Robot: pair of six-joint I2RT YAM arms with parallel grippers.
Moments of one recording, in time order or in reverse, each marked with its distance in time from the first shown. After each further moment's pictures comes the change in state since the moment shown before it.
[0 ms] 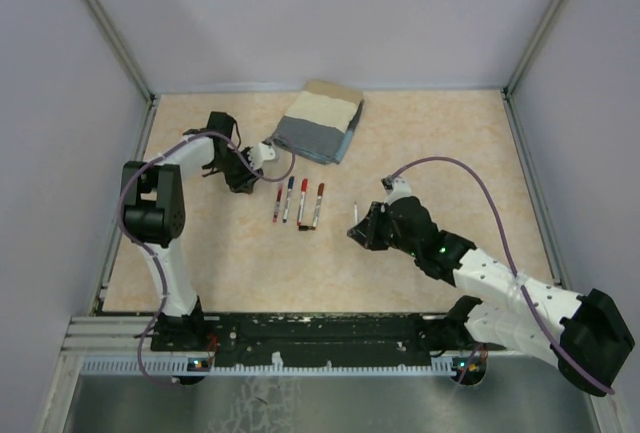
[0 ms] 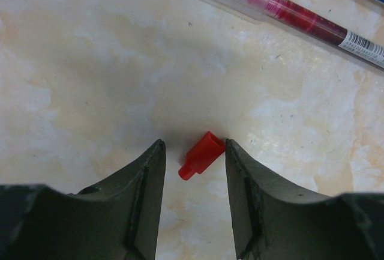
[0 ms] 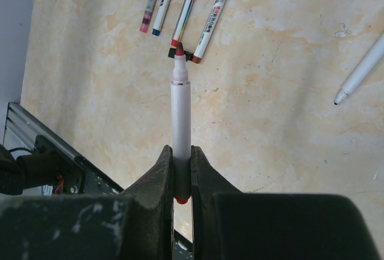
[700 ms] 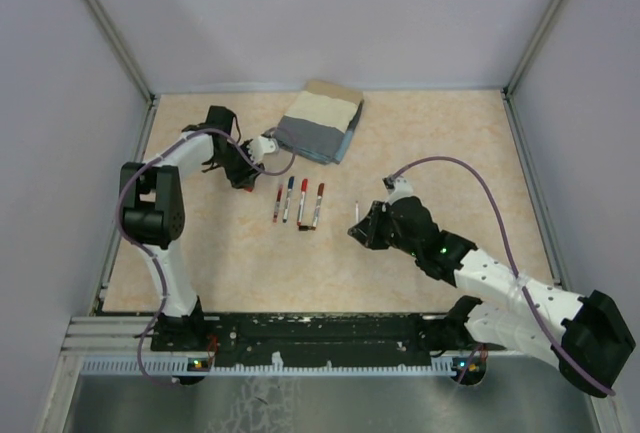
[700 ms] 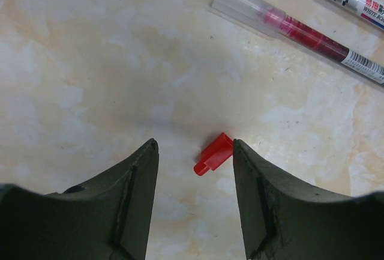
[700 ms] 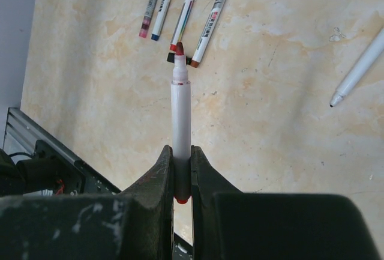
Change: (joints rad) left arm -0.008 -0.017 0.039 -0.003 0.002 -0.060; right arm 0.000 -0.010 0.000 0.006 0.016 0.003
